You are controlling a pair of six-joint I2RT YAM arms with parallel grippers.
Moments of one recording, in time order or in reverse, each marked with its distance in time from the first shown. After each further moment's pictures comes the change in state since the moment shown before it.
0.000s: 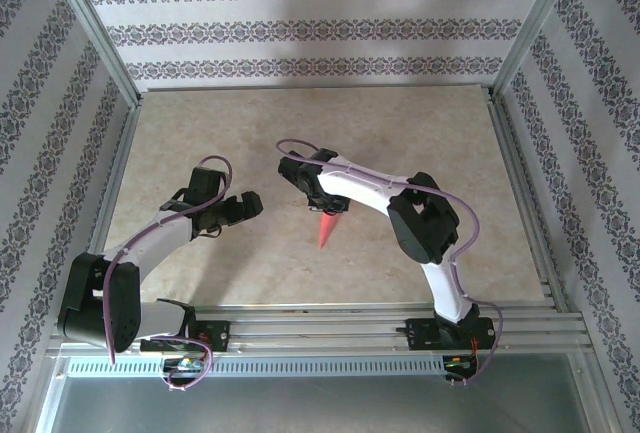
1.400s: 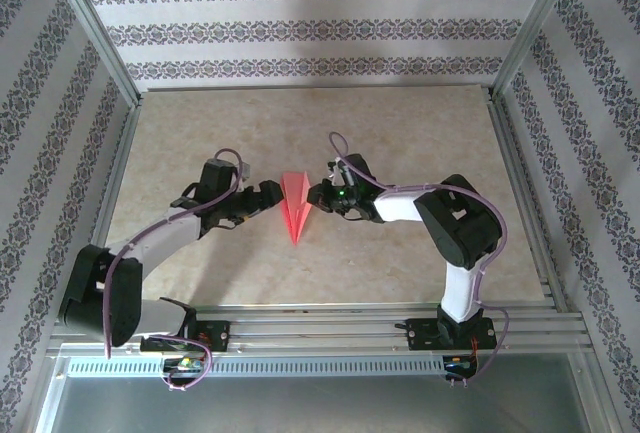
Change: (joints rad) left arm -0.116 0.049 0.042 0.186 0.216 -0.186; right arm -0.249 -0.206 -0.762 1.442 -0.893 -0.066
